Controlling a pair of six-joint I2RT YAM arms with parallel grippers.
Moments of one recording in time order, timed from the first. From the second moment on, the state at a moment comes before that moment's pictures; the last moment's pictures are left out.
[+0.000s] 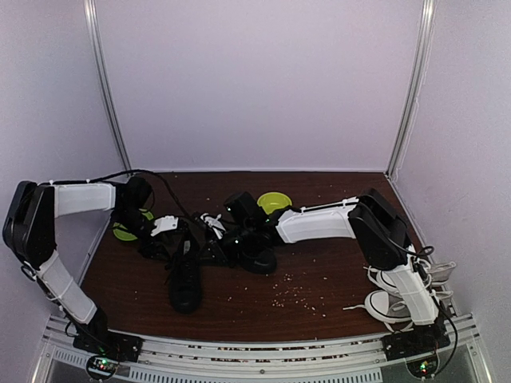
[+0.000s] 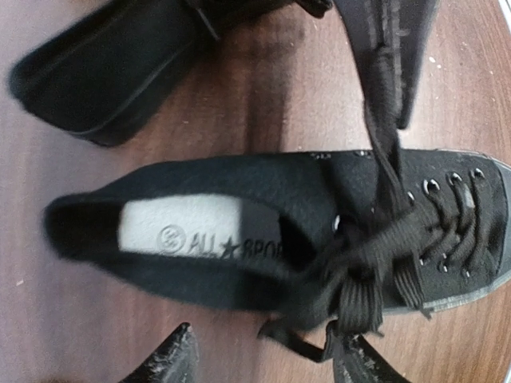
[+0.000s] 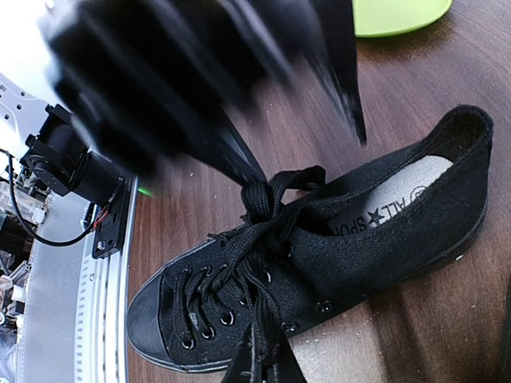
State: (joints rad) left arm -0.24 1.63 1.02 -0.78 0.47 1.20; right arm 0.97 2.35 1.76 -0.02 -0.67 0.19
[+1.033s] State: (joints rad) left arm -0.28 1.72 1.06 -0.74 0.29 1.08; right arm 0.99 2.35 1.71 -0.10 -0.64 0.11
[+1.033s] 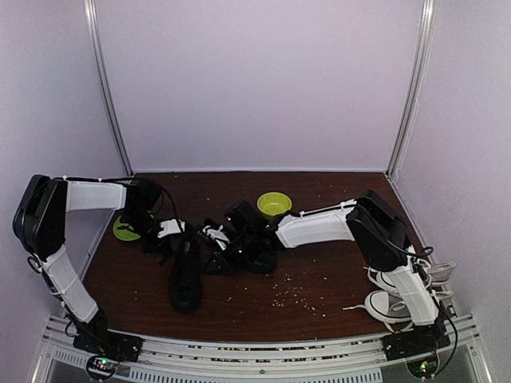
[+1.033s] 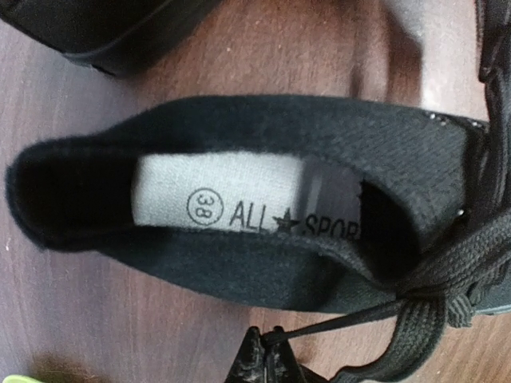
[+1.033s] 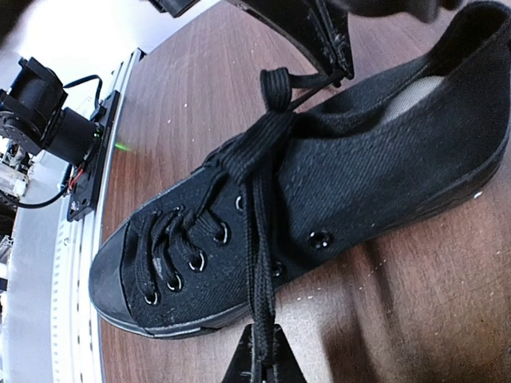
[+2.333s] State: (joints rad) left arm -0.62 1.23 0.77 -0.63 0.13 0.57; right arm 0.99 2.35 1.77 -0.08 -0.62 0.18
